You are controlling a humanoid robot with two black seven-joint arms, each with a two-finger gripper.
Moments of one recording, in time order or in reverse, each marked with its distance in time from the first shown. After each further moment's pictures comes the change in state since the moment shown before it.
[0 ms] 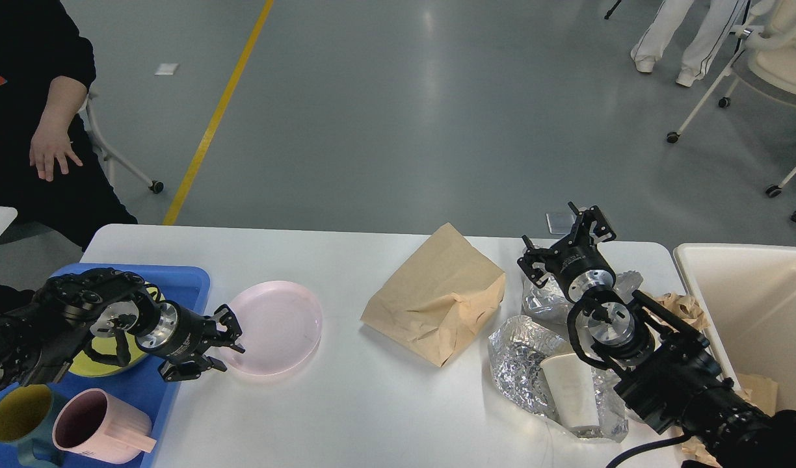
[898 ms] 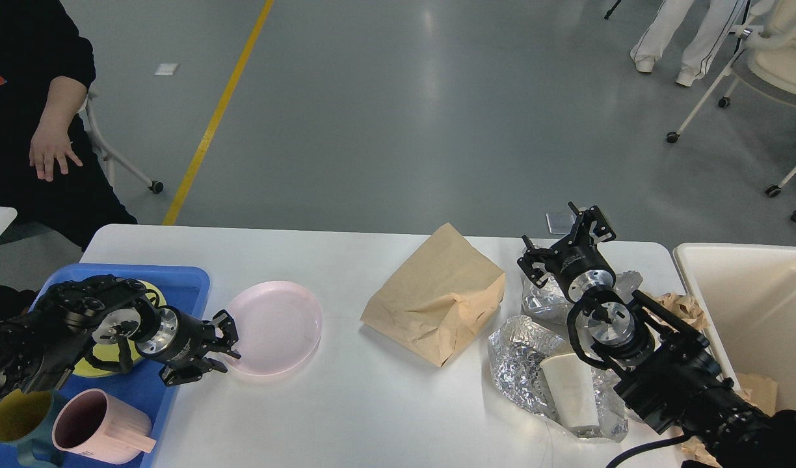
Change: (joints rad) left arm 0.021 -0.007 -0.007 0.005 0.002 0.038 0.000; right arm 0.000 0.000 0.000 0.000 0.000 0.000 0.000
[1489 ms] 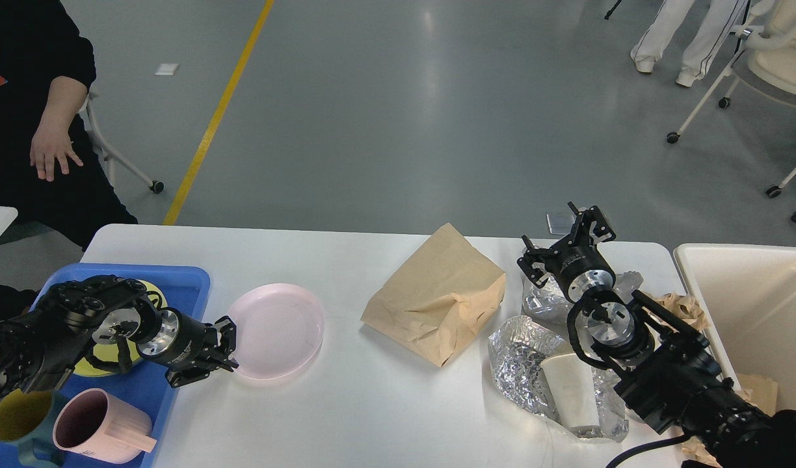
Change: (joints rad) left arm -0.002 0.002 0.008 -0.002 0.001 -0.038 0.003; right arm 0.000 0.000 0.000 0.000 0.000 0.000 0.000
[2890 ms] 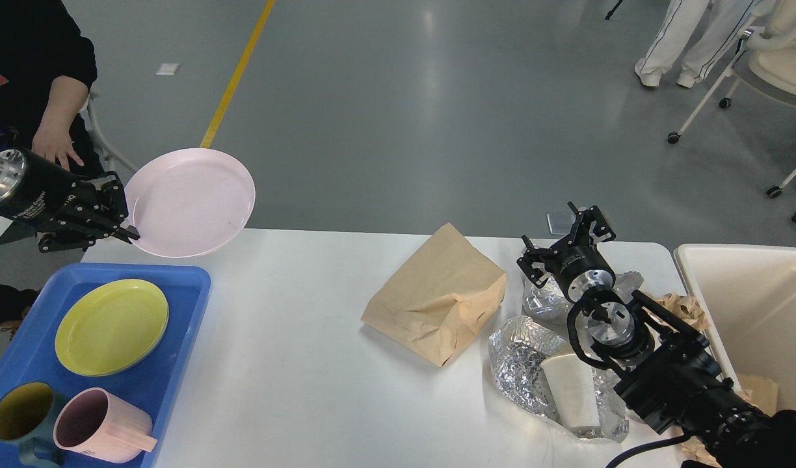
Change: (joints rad) left arm -0.573 0.469 0.137 -0.288 -0.002 -0.292 0.103; right arm 0.000 0.000 0.000 0.000 0.000 0.000 0.000
